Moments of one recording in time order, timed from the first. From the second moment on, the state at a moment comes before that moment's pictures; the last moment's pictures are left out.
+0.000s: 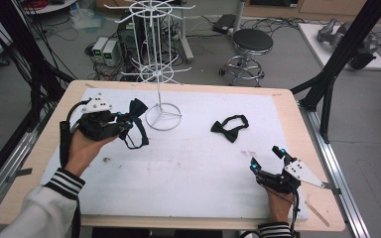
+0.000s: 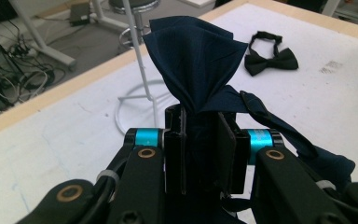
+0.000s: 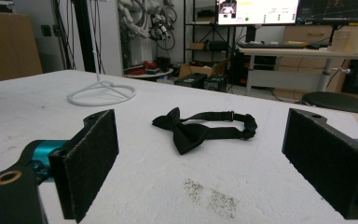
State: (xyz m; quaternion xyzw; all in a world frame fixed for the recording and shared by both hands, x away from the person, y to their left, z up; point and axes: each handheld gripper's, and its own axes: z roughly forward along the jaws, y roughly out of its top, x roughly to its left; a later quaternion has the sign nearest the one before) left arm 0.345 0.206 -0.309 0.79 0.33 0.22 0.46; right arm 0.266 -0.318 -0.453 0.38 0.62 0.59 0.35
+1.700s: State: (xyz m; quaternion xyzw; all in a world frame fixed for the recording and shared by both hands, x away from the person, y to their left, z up) left arm 0.409 0.224 -0.246 0.74 0.35 0.26 0.51; right arm 0.266 -0.318 -0.453 0.38 0.62 0.59 0.35
